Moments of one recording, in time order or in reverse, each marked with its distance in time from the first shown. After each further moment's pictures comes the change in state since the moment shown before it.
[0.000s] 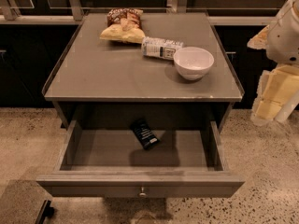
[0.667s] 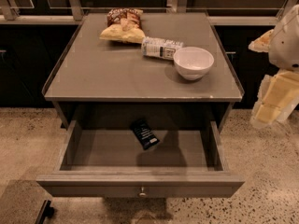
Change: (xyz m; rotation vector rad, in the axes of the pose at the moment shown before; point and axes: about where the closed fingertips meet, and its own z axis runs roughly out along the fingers) arm 0.002 0.000 0.008 0.016 -0.049 0.004
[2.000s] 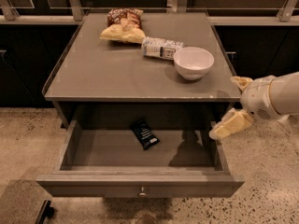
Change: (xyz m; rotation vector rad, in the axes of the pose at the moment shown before) arm 0.017 -0.029 0.145 0.131 -0.411 0.216
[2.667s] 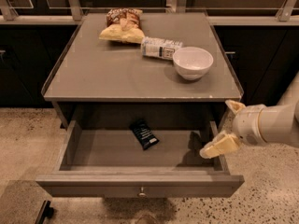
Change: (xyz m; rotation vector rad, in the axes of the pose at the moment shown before) arm 0.038 0.036 0.034 0.008 -0.033 0.127
